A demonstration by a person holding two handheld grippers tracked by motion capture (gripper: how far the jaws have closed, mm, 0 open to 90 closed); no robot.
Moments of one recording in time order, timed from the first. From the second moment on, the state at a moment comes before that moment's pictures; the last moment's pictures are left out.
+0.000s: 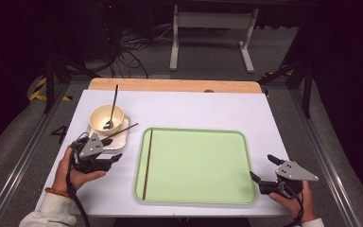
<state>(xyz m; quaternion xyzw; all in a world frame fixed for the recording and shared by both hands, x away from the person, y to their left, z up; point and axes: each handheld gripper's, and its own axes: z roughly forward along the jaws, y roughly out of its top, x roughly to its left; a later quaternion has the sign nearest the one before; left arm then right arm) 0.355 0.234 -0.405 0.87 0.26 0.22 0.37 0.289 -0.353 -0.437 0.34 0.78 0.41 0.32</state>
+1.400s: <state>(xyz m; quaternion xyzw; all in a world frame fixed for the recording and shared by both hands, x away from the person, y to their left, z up) 0.430 0.266 -0.437 0.89 0.36 0.13 0.27 0.291 -0.353 -0.438 0.35 0.78 0.41 0.31</state>
